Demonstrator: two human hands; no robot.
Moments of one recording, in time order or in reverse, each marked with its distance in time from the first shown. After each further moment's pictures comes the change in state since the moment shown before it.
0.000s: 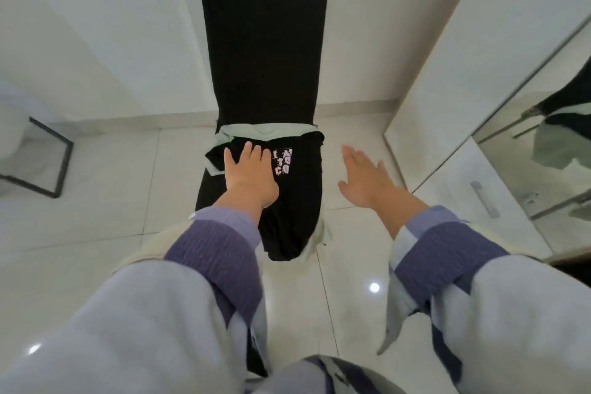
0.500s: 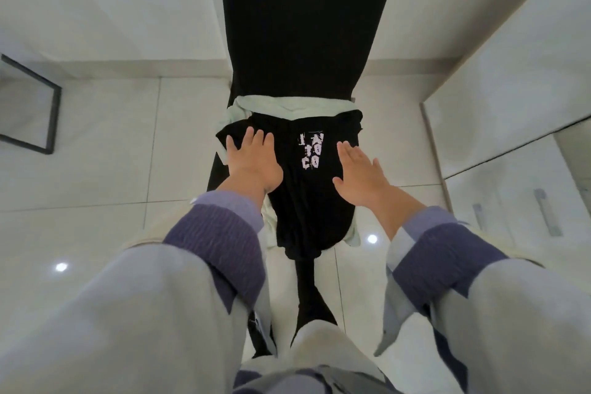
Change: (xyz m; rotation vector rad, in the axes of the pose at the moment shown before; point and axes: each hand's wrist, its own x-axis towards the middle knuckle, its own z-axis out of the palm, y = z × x) left_hand 0.157 -0.072 0.056 -0.142 -0.174 -0.065; right_hand 0.169 -0.059 0.052 -0.013 -0.160 -0.058
